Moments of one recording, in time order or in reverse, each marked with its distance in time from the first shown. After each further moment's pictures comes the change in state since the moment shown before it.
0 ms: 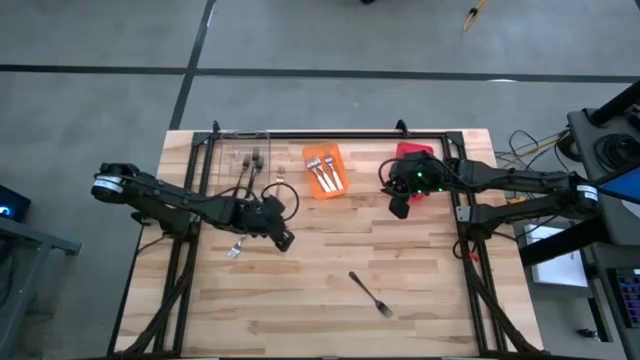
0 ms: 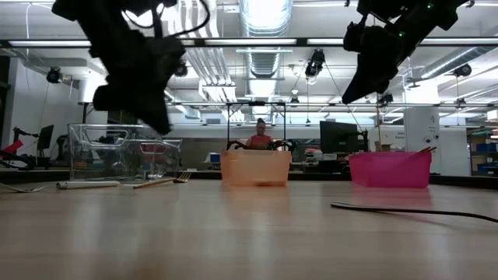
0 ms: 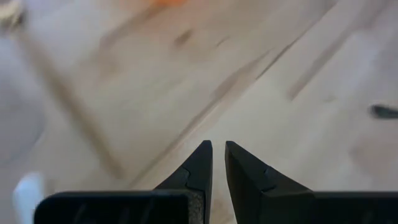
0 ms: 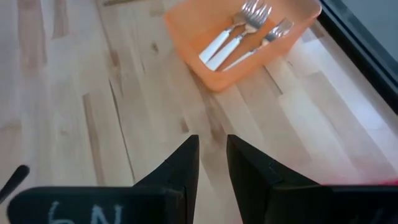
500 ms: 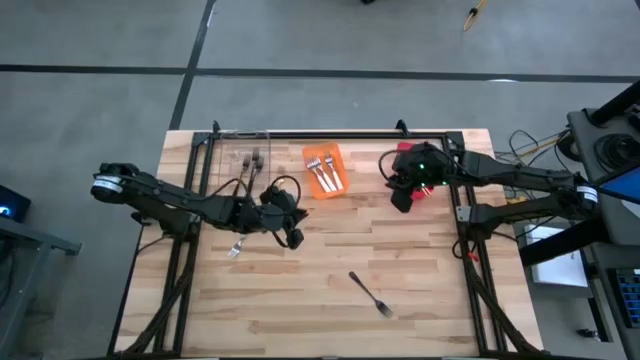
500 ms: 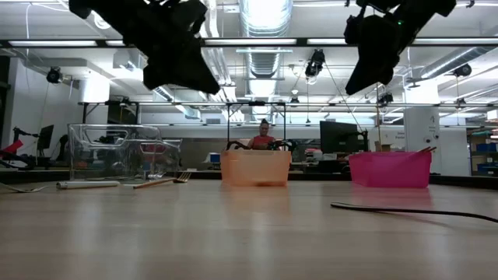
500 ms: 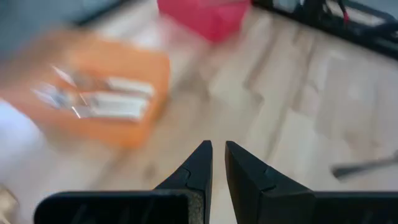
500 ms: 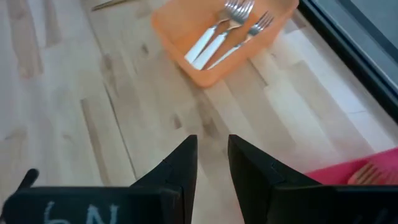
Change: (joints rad) left arm 0.004 -0.004 0.000 0.386 -0.174 0.457; right arm -0.038 0.008 0.116 -0.155 0.001 0.042
